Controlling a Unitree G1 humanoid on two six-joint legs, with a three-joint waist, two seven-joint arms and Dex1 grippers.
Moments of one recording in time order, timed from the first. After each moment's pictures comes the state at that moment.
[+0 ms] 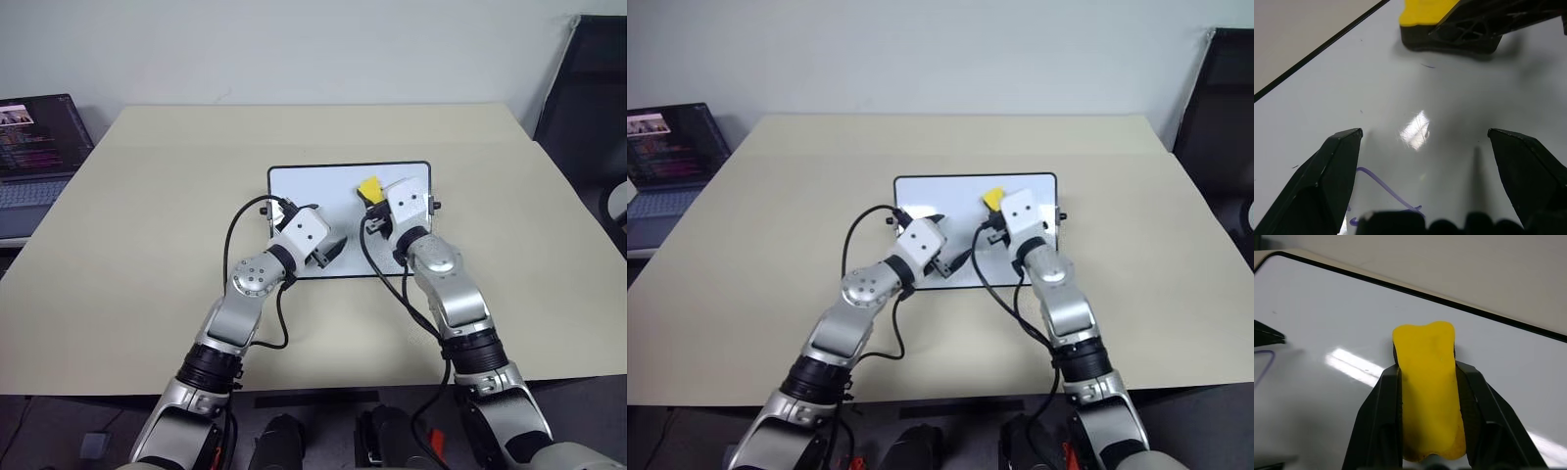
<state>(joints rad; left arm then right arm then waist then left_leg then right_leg) -0.48 0.30 -0.22 0.03 0.13 0.21 -0.45 -0.58 -0.09 0.14 0.07 -0.08 0.33 0.21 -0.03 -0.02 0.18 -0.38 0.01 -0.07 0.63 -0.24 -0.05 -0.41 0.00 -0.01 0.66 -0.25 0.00</state>
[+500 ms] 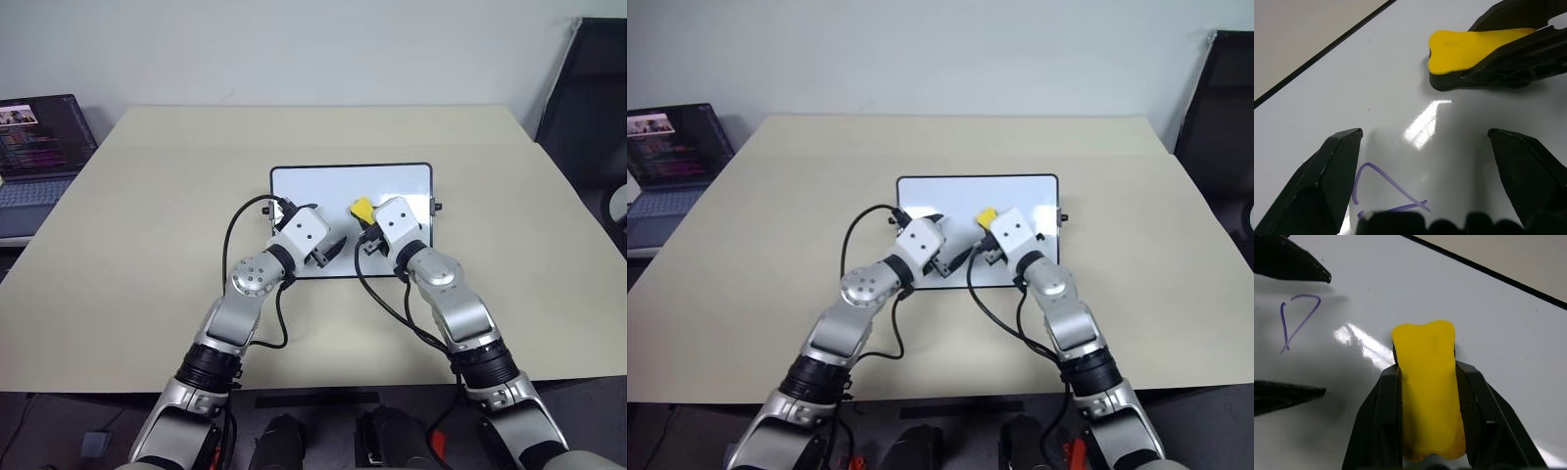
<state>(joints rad) -0.48 0.30 -0.22 0.02 0.13 0.21 -0.45 -0.49 -0.21 0.22 -0.04 -0.13 0.40 0.28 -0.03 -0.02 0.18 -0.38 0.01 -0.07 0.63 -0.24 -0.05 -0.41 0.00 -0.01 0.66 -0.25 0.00</state>
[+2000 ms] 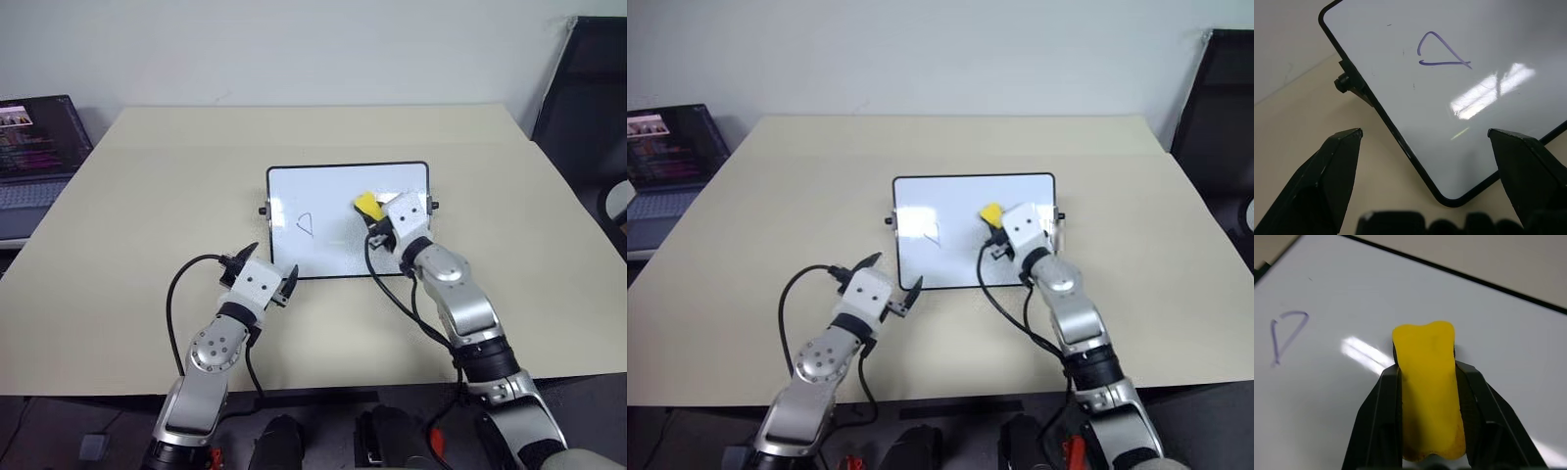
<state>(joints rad) -0.01 0.30 -0.11 -0.34 0.19 0.24 -0.23 -0.55 -0.15 0.17 0.08 -0.06 0.26 0.33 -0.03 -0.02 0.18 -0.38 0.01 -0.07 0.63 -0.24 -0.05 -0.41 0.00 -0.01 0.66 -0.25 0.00</state>
